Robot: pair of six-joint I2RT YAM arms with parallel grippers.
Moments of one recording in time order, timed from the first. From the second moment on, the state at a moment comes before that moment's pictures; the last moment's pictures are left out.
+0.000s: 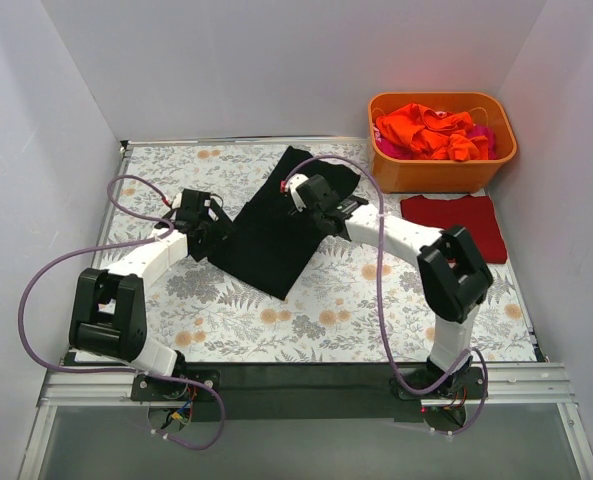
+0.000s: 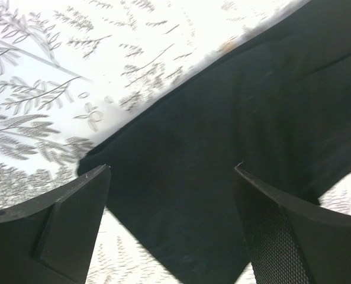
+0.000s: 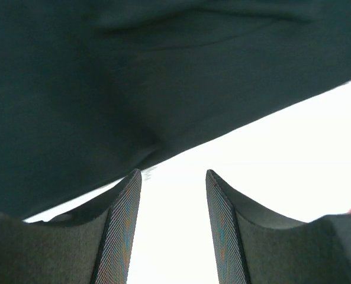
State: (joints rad) left arm -0.22 1.50 0.92 -0.33 -0.12 -0.85; right arm 0.75 1.90 1.42 -0.43 0.22 -0.13
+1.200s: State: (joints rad) left arm -0.60 1.13 0.75 -0.60 -0.12 -1.06; right arm 0.61 1.43 0.83 -0.22 -0.45 0.33
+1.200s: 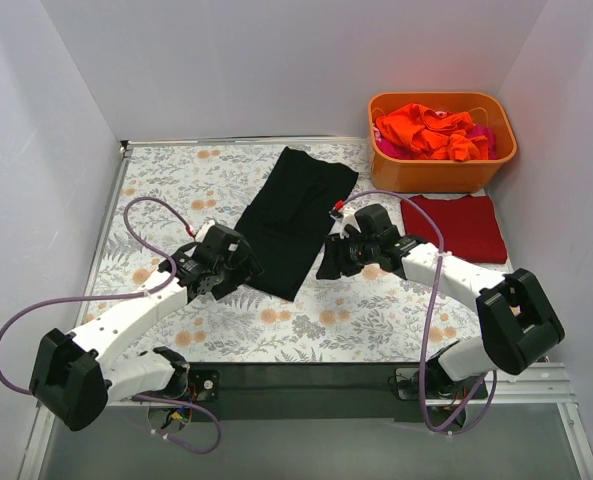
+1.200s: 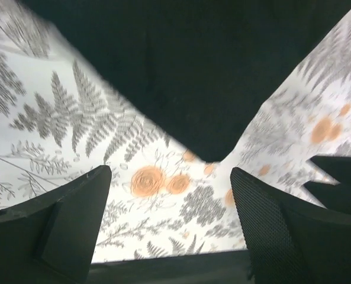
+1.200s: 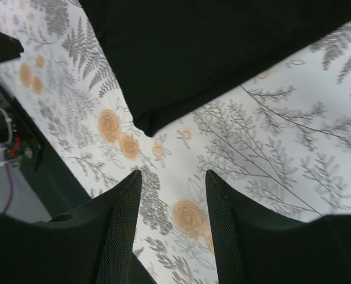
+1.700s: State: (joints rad) left arm -0.40 1.14 0.75 -0.54 -0.31 -0.82; right arm 0.72 1.65 0.75 0.25 -0.54 0.76
